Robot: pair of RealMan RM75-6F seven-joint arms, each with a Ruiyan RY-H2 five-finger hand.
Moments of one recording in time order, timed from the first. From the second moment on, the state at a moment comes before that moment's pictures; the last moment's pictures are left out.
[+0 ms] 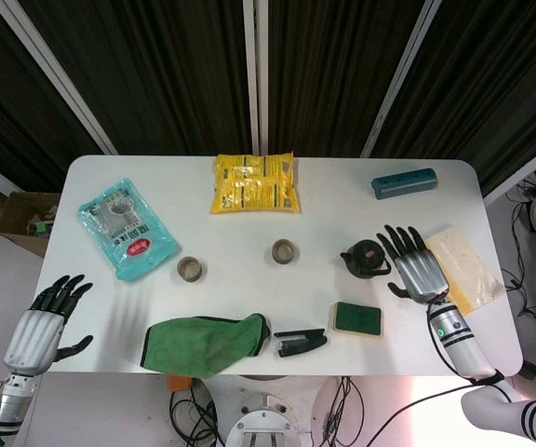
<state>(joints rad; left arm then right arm) -0.06 -1.29 0.06 -1.45 1.69 1.56 0.02 0.46 -1.42 0.09 -1.37 -1.40 1.08 -0.26</state>
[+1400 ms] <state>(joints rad) -0.06 -1.29 0.06 -1.43 1.67 1.55 0.00 0.74 -1.44 0.22 -1.34 -1.09 0.79 -0.50</state>
